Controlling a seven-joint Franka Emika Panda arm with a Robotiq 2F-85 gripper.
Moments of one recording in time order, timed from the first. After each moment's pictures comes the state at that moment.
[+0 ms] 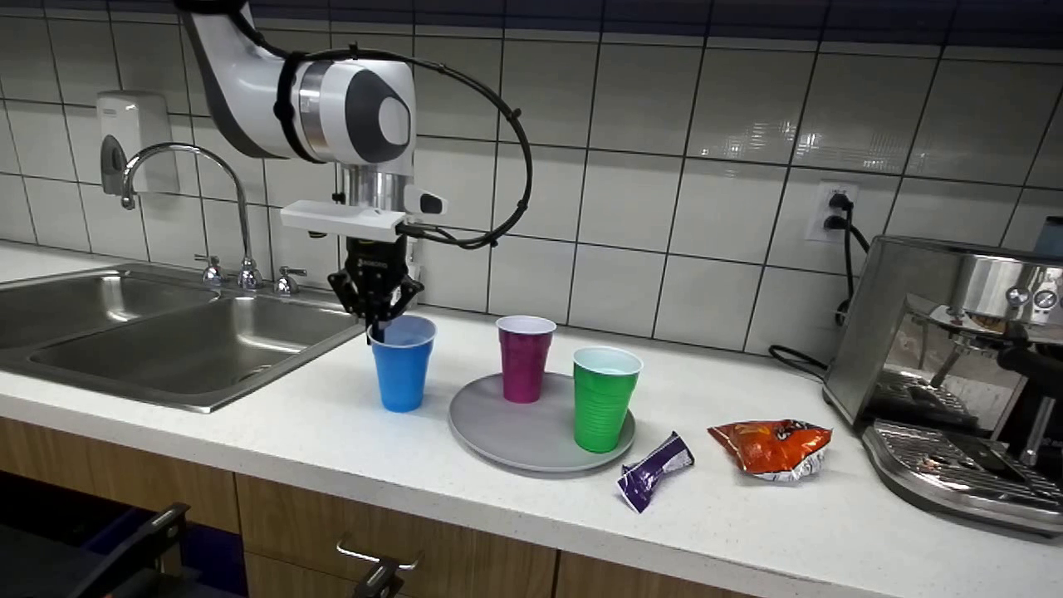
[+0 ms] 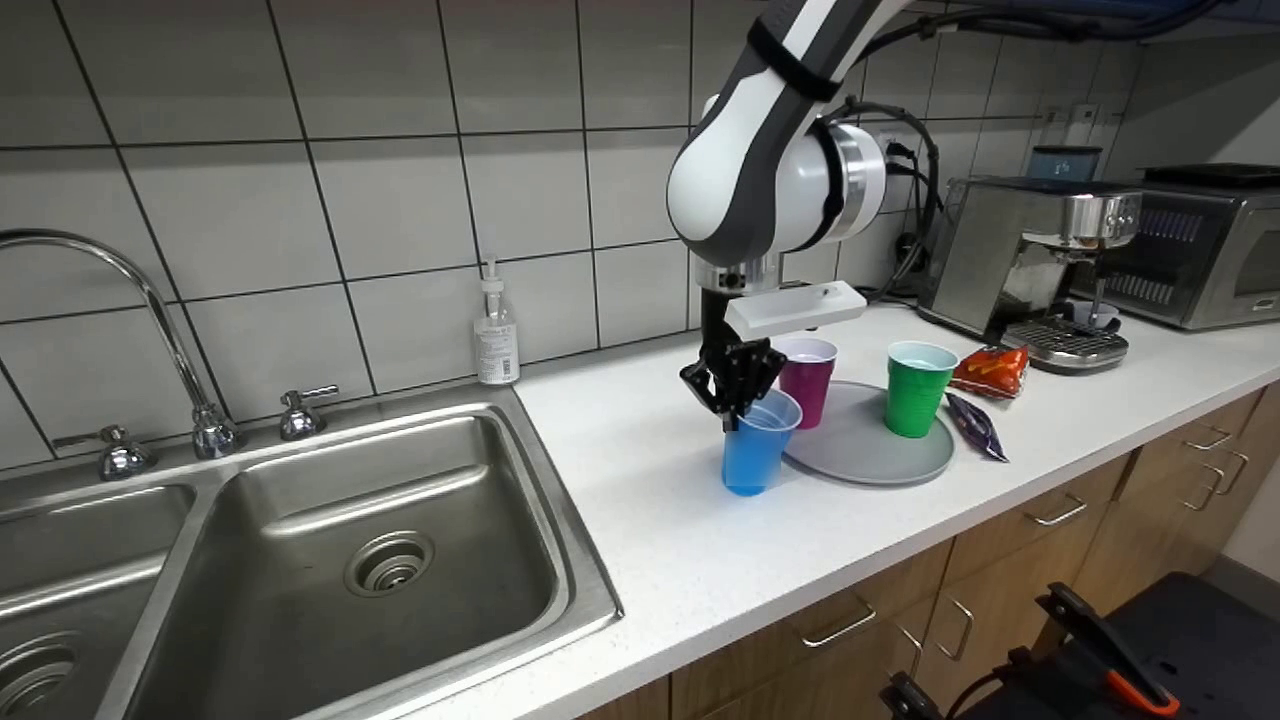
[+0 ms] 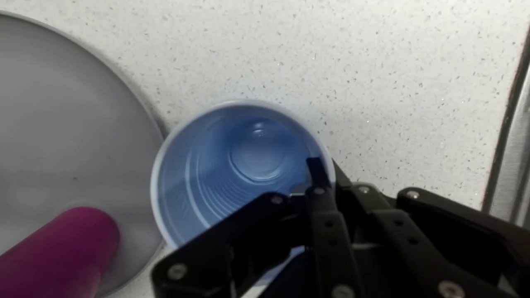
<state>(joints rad) 0.07 0.20 0.04 -2.38 -0.01 2.54 0.03</state>
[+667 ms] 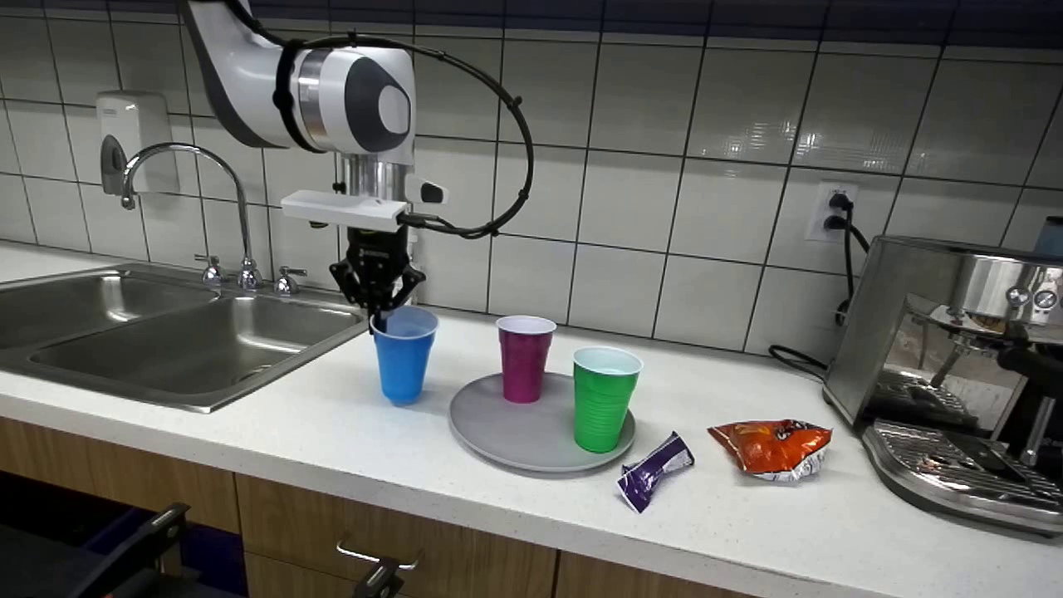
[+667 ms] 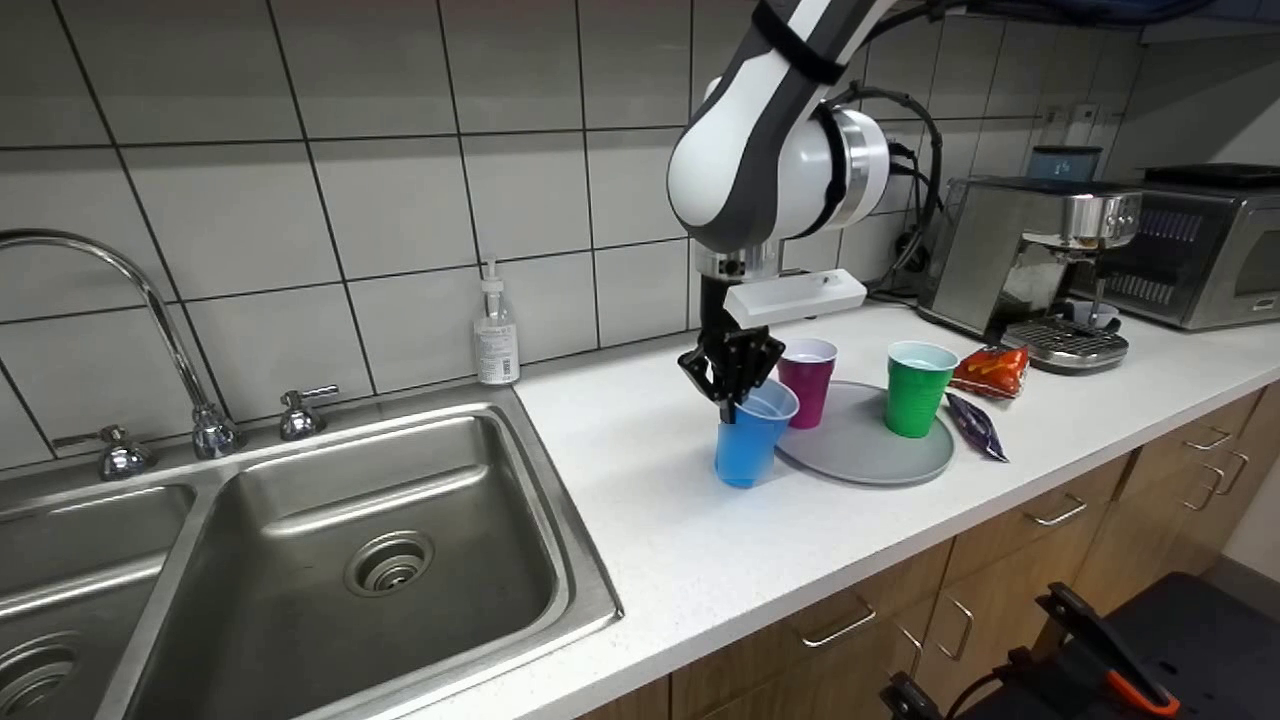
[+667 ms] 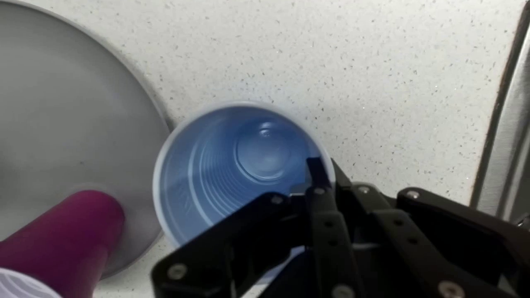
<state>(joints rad) 0.07 0.17 0.04 -2.38 -0.01 2.54 0.03</state>
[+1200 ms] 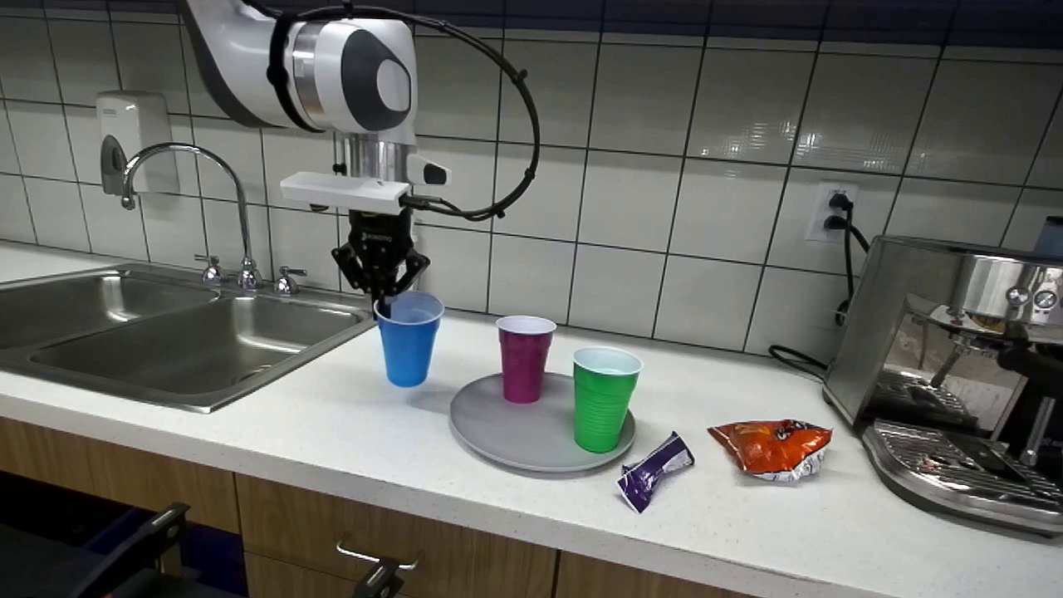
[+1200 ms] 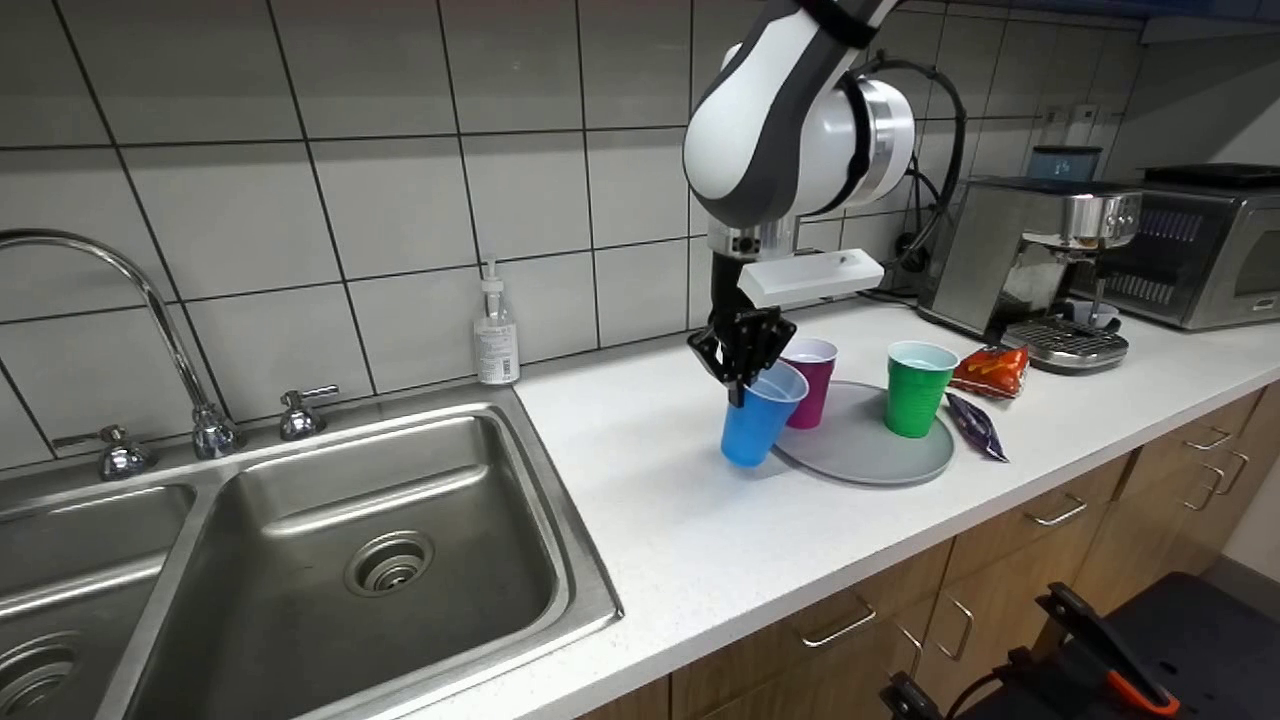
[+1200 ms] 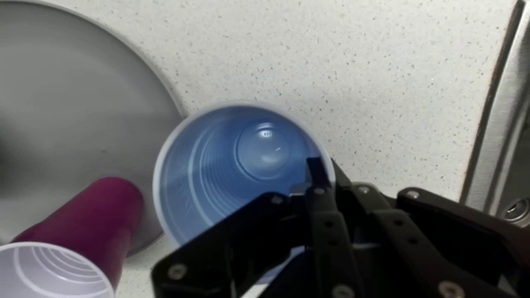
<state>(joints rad) 0.06 0.09 0.03 -2.42 -0.01 2.54 0.02</state>
